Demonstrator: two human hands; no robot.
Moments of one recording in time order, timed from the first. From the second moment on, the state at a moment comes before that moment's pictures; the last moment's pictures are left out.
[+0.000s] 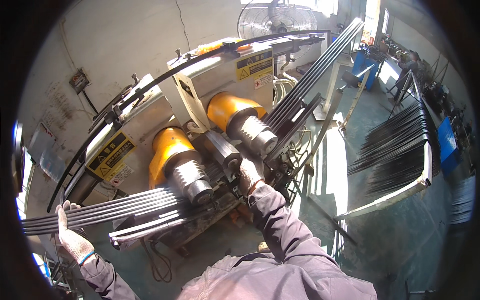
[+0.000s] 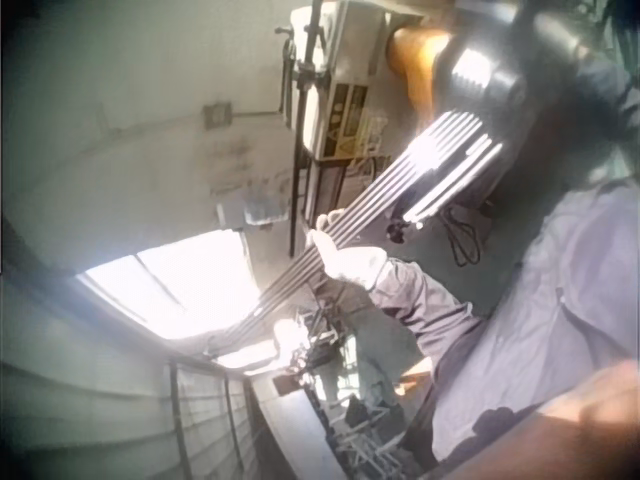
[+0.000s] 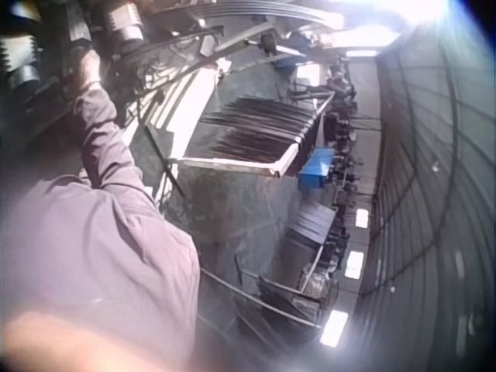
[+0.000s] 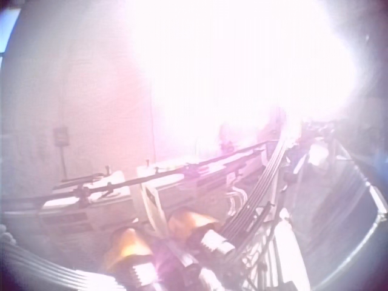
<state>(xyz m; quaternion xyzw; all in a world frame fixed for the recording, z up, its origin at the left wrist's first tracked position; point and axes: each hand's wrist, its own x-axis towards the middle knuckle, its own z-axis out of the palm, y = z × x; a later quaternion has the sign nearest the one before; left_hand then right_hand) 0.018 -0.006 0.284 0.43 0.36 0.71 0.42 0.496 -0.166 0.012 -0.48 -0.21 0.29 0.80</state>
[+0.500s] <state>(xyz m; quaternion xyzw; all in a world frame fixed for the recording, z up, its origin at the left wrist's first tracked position) 0.185 -0.037 0.379 0.67 0.34 0.56 0.35 0.526 -0.179 0.041 -0.66 -0.43 0.09 0.61</state>
